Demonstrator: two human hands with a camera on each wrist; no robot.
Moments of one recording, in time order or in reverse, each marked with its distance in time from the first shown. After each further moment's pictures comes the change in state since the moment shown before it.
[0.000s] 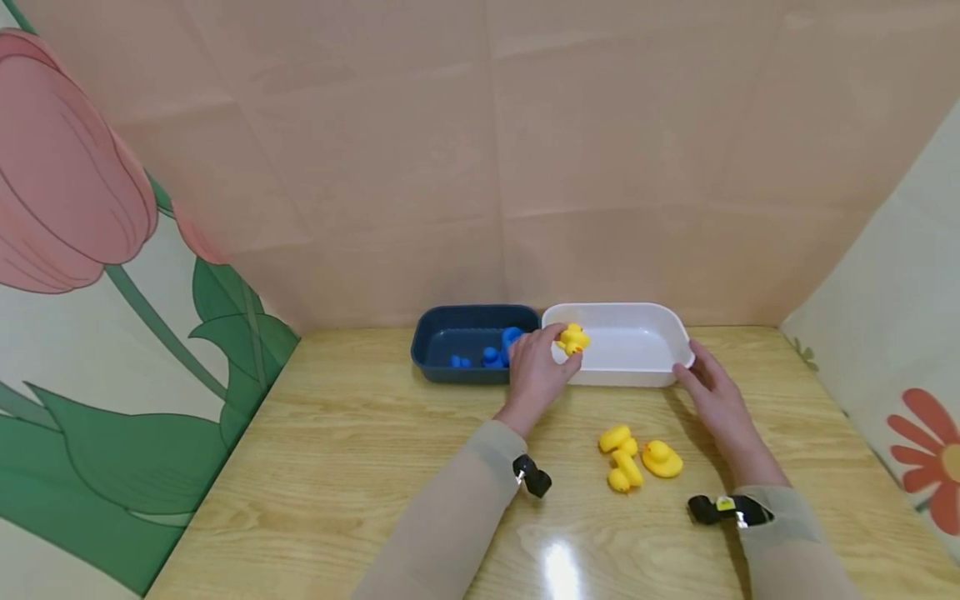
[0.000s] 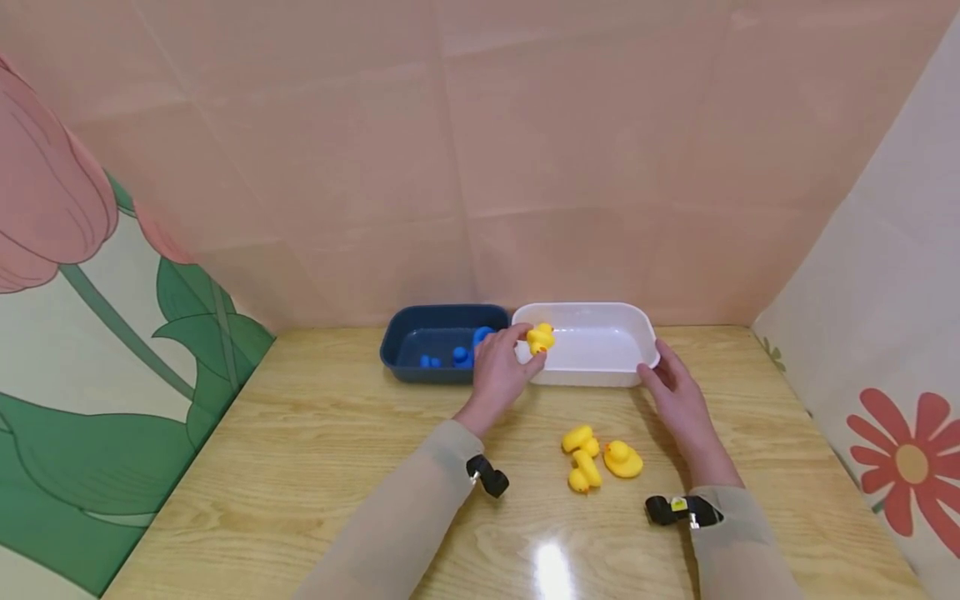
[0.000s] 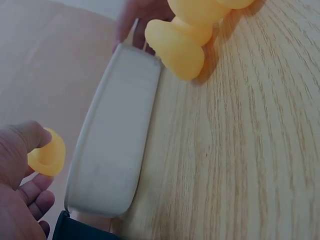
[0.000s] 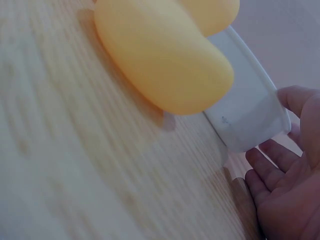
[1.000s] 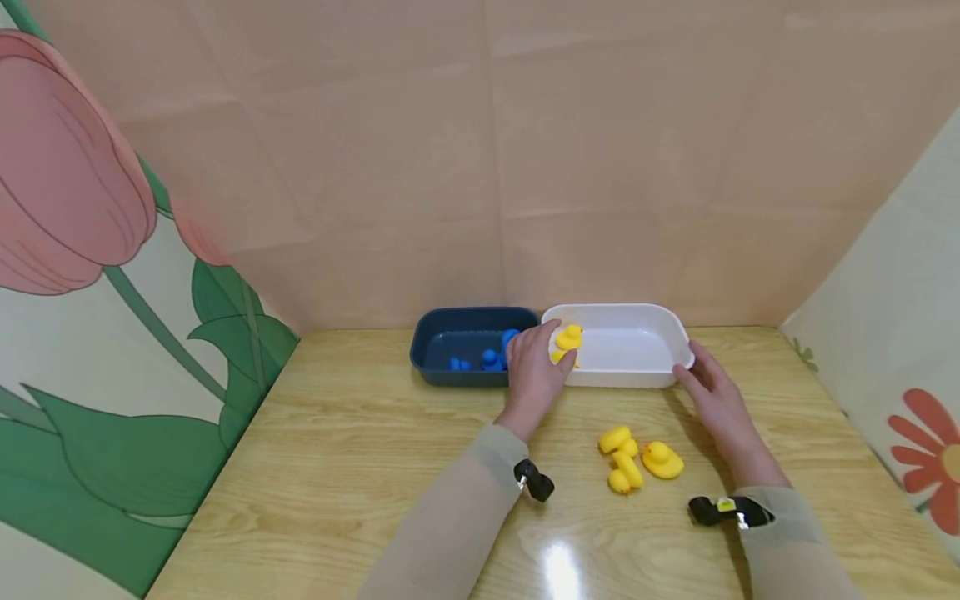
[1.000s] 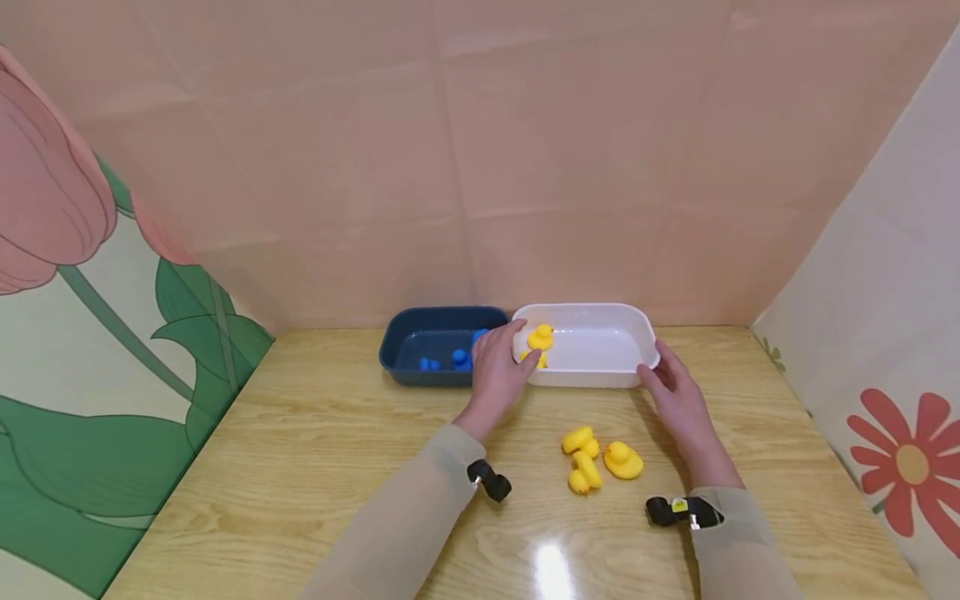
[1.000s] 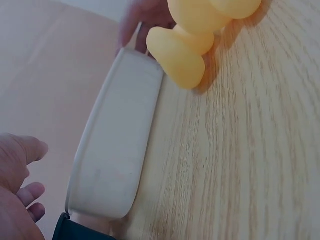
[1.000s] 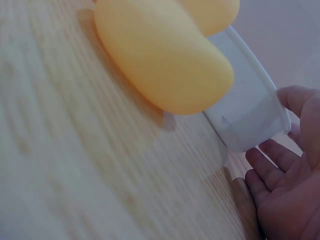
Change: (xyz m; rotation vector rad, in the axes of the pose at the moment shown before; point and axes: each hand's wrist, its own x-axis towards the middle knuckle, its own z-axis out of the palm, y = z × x) left_hand -0.003 -0.003 0.000 0.020 0.067 0.008; right_hand 0.000 0.002 0.001 0.001 -0.004 0.016
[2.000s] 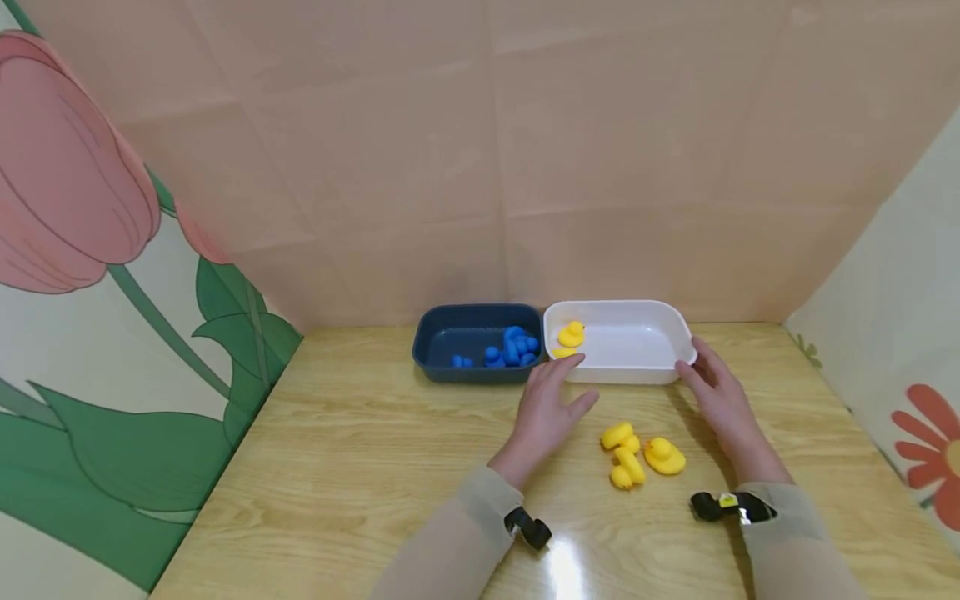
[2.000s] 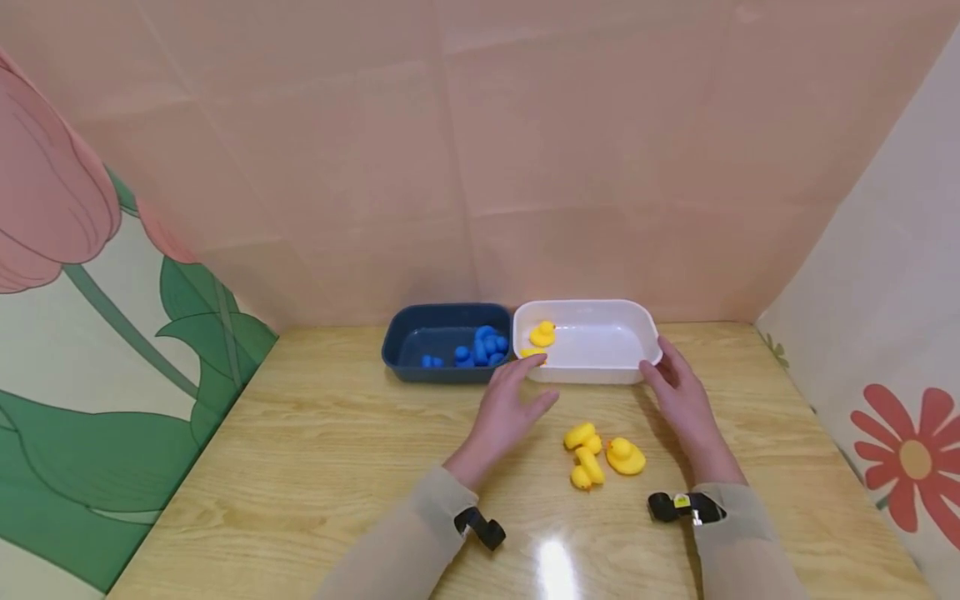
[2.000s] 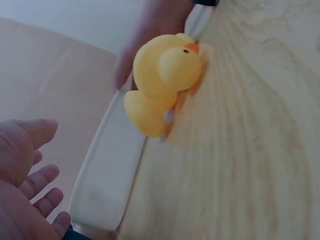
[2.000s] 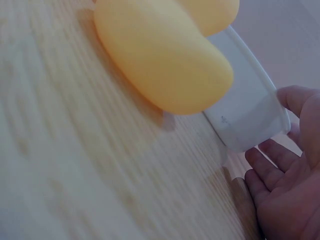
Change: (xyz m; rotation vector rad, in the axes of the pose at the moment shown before) left_hand -0.059 0.010 -0.021 -0.296 -0.233 0.009; right_hand 0.001 -0.001 -0.001 -0.013 0.001 -0.005
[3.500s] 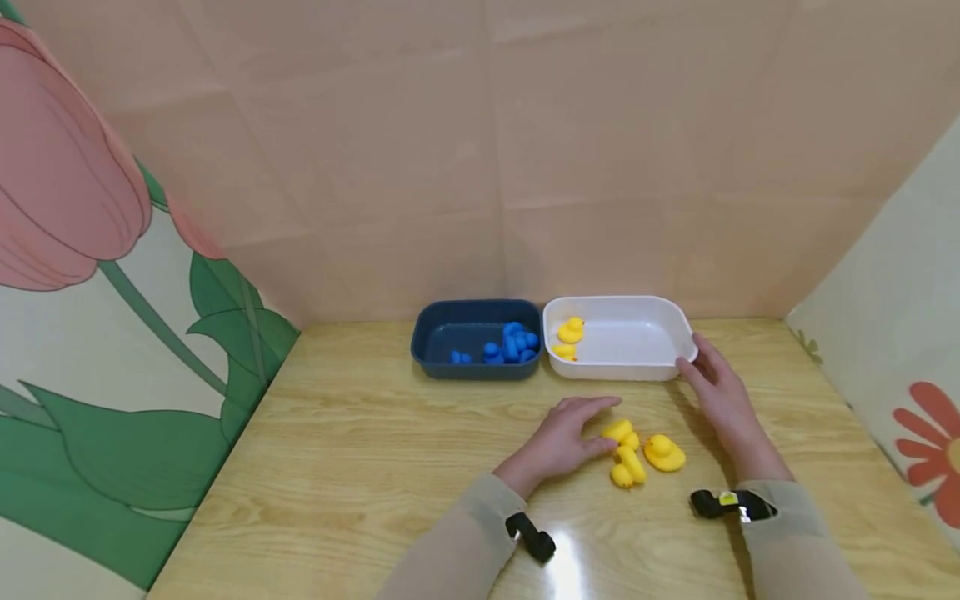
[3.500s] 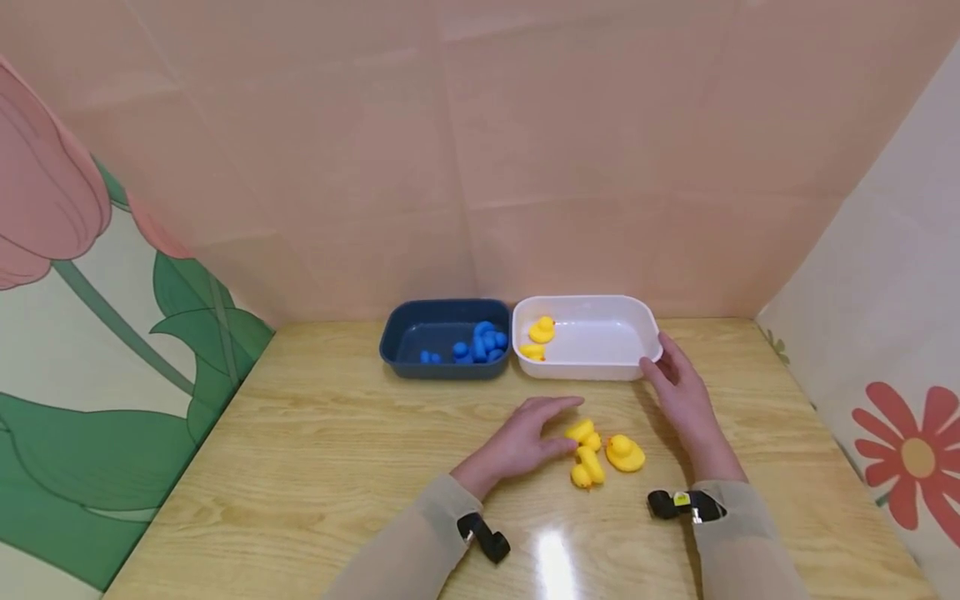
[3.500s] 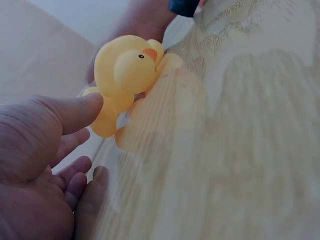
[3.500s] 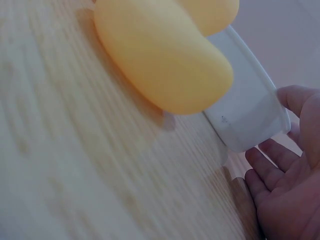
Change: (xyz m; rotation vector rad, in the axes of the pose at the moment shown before) left_hand -0.025 -0.031 0.034 0.014 -0.374 0.152; right_hand -0.010 -0.002 0.000 0.016 -0.011 0.020
